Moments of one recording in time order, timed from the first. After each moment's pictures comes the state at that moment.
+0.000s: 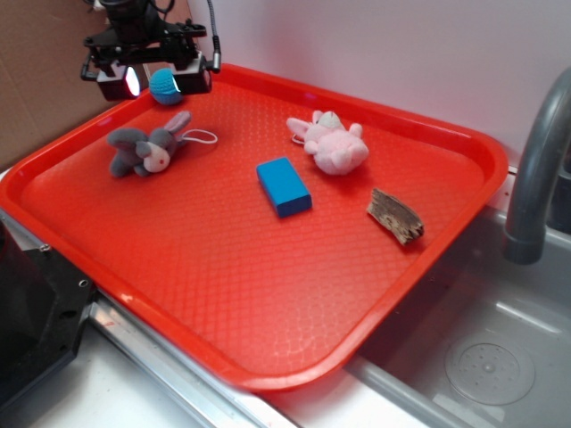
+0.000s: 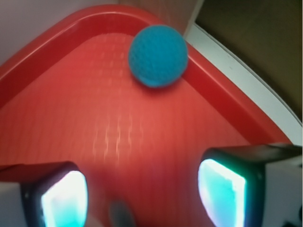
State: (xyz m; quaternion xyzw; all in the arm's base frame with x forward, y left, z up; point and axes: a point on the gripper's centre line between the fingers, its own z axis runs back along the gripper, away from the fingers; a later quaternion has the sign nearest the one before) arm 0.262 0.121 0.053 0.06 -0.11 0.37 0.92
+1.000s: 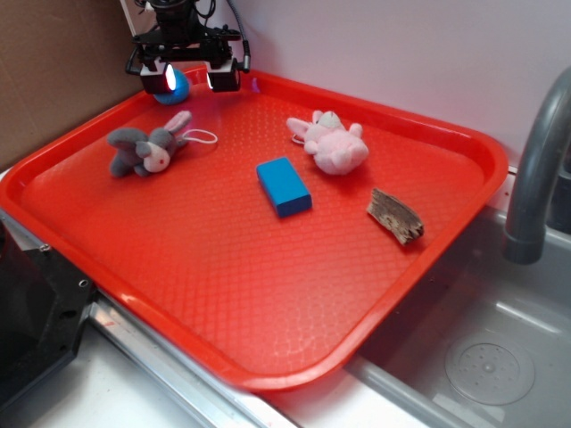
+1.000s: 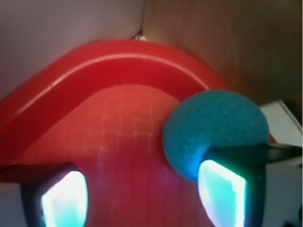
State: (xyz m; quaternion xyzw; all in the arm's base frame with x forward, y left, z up) arm 0.313 0.162 0.026 0.07 -0.09 0.36 0.92
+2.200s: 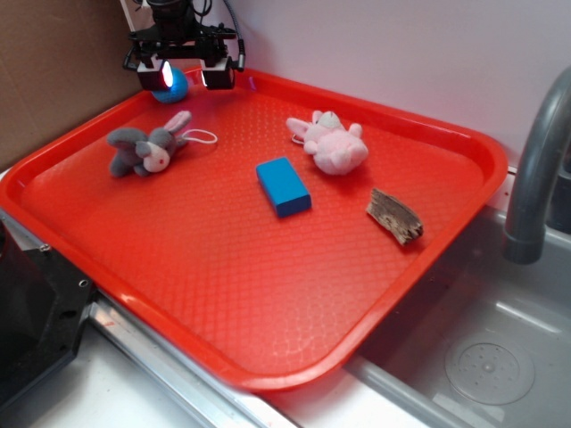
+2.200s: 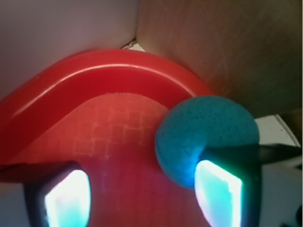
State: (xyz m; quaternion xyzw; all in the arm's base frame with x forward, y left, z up) arm 0.300 0.181 0.031 0.09 -0.08 0.37 0.92
